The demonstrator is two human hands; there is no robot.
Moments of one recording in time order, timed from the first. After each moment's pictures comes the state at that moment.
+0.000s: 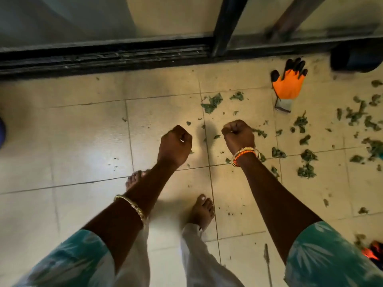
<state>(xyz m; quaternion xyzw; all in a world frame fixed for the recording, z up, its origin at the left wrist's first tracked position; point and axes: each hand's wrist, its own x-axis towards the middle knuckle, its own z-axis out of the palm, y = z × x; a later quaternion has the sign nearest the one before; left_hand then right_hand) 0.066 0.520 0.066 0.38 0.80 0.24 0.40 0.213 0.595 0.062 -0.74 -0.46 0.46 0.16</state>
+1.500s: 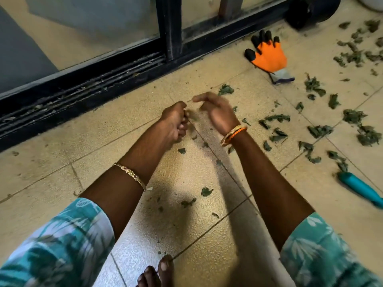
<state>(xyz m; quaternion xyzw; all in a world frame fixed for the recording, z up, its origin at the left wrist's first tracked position) 0.052 0.675 -0.141 0.25 0.64 0.26 0.68 0.177 0.652 -0.133 -0.61 -0.58 0.42 0.35</state>
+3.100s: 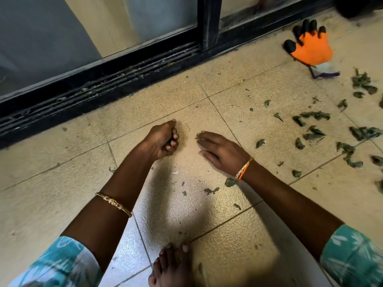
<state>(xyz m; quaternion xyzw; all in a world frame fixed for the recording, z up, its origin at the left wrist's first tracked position) -0.044 0.620 -0.166 0.20 0.65 0.26 0.68 0.153 0.585 -0.215 -0.40 -0.88 0.16 0.19</state>
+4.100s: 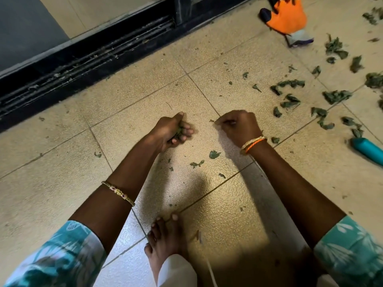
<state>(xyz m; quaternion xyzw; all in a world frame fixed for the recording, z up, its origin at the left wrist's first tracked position) 0.005 0.581 -0.166 0.30 0.64 0.21 0.68 0.202 0.554 -0.177 -0.64 -0.67 0.27 0.26</state>
